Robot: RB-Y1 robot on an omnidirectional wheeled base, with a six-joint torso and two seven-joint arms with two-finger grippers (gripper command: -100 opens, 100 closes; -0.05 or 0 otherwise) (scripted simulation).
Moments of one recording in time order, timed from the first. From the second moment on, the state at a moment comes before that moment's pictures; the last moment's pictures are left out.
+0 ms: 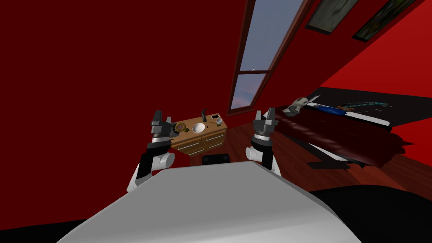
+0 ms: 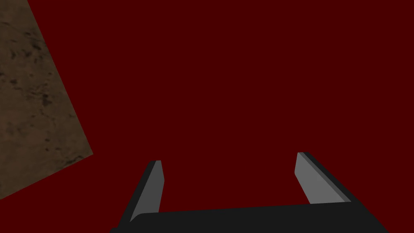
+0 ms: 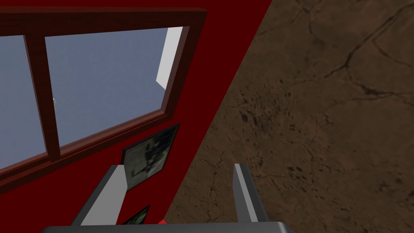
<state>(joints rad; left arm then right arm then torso) 0.49 0.22 0.08 -2.33 0.18 -0.26 -0.21 0.53 0.02 -0.07 -2.29 0.00 -0.61 -0.09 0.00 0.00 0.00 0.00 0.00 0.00</state>
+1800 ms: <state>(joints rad) 0.38 0.29 0.08 -2.28 0.25 0.09 -0.25 0.53 0.02 -0.07 -2.29 0.00 -0.61 -0.09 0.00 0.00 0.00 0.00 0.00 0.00</state>
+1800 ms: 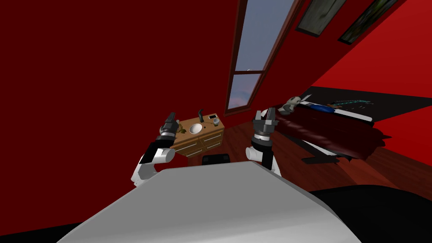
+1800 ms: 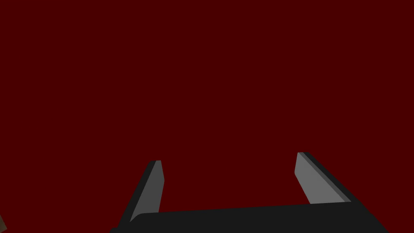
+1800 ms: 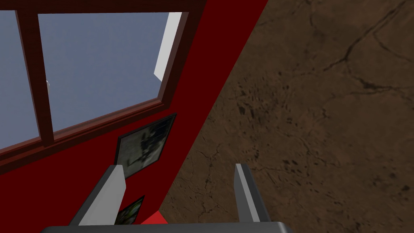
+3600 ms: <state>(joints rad) 0.28 0.37 0.09 -2.17 0.32 0.54 -0.22 0.53 0.02 -0.07 -2.29 0.00 -0.61 -0.09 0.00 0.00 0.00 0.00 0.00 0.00</state>
